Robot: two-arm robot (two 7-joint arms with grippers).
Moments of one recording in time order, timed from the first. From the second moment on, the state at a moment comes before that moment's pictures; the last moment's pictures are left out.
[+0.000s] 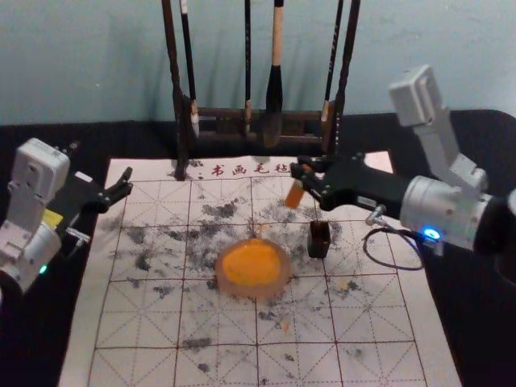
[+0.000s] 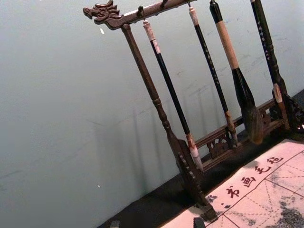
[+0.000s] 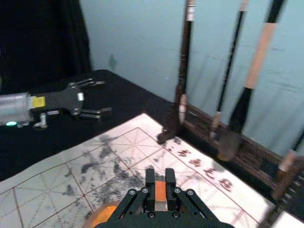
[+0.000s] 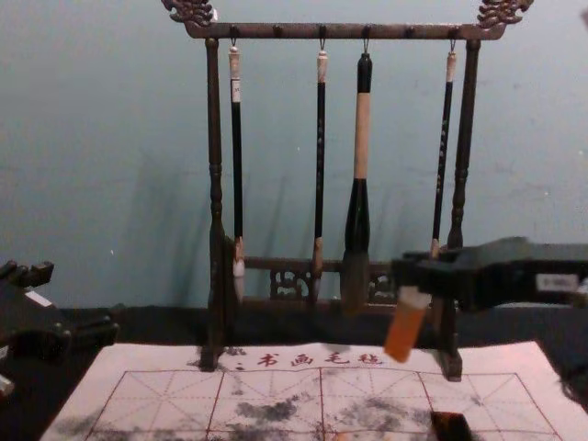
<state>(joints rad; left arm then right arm) -0.20 0.60 0.45 -1.41 -0.25 -0.12 0.03 0.30 0.54 -0.47 -1.64 0.51 0.30 0.45</state>
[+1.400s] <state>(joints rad) -0.20 0.60 0.45 -1.41 -0.25 -0.12 0.03 0.15 0.55 -0.39 -1.72 0.54 0.39 0.28</state>
